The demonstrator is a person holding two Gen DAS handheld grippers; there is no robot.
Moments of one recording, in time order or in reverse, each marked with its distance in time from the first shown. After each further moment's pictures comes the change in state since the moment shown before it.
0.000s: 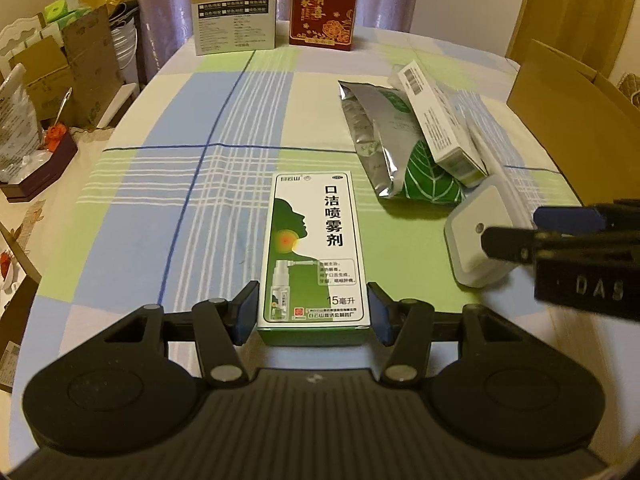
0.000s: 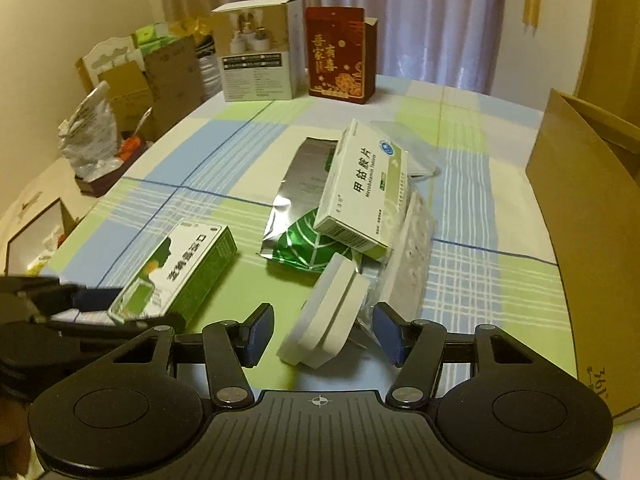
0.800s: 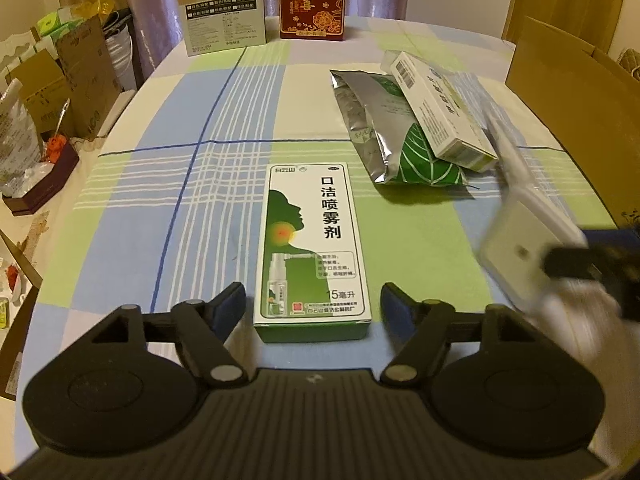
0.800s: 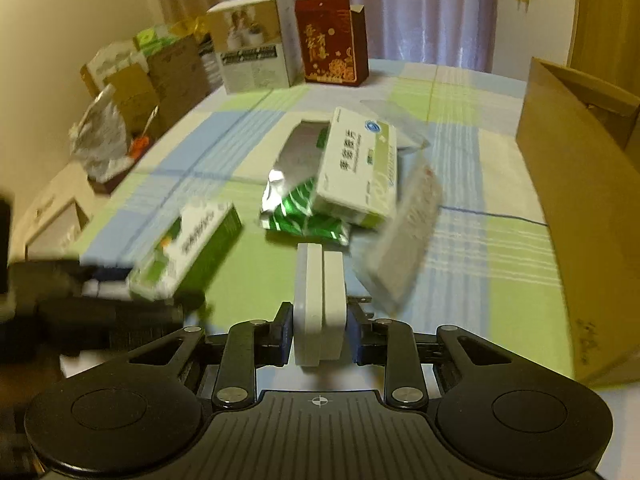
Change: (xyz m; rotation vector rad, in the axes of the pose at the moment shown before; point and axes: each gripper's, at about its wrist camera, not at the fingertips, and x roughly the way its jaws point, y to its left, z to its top) left arm 0.006 -0.009 -0.002 0.047 0.009 0.036; right arm -0.033 -0.018 -0.027 -0.006 0.051 0.054
